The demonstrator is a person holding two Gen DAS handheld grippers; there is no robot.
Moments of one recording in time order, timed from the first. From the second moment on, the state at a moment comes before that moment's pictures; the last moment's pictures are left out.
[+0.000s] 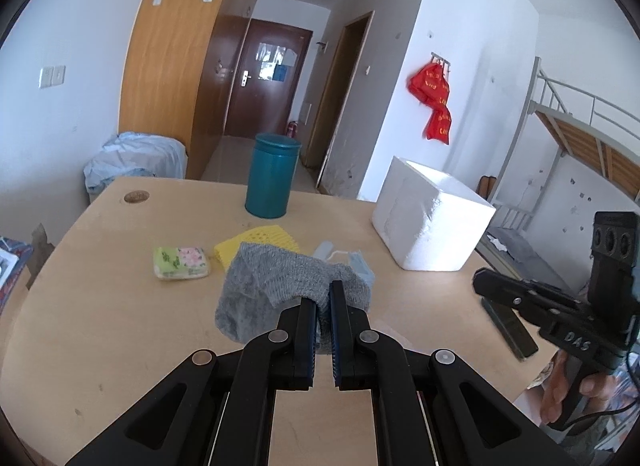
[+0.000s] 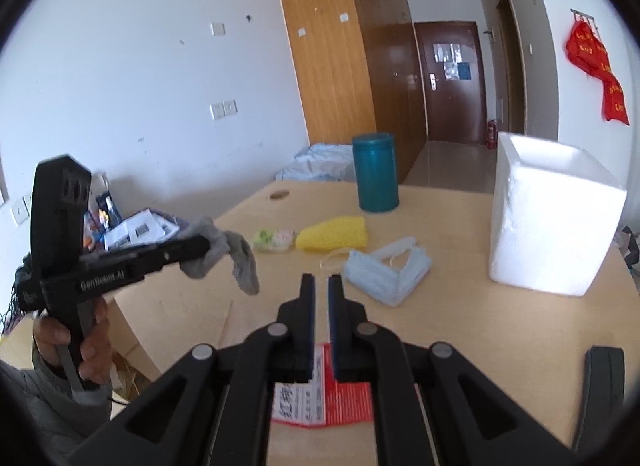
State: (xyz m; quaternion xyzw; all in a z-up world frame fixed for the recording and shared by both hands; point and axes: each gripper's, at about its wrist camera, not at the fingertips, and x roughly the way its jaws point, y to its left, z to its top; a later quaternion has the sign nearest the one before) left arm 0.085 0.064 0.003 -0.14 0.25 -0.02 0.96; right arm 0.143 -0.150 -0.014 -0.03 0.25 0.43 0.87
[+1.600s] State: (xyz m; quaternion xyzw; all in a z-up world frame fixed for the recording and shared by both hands) left arm 0.069 0.058 0.008 -0.13 0.24 -0.02 0.96; right arm 0.114 -0.175 -0.033 0.00 0.24 0.38 0.90
